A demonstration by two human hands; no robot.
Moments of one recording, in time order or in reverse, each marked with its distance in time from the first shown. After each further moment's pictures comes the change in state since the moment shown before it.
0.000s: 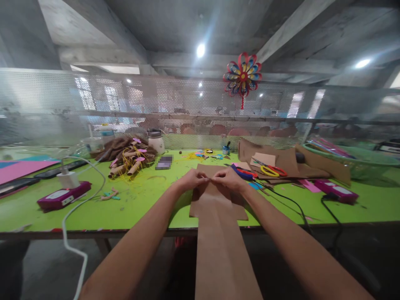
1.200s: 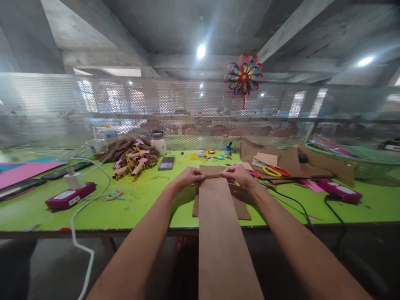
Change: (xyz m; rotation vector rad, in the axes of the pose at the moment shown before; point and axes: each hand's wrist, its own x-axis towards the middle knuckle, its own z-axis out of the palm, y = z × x) left_hand -0.004 -0.002 -0.021 -0.090 0.022 -0.030; right_hand 0.000 0.009 -0.023 0.146 0.107 0.053
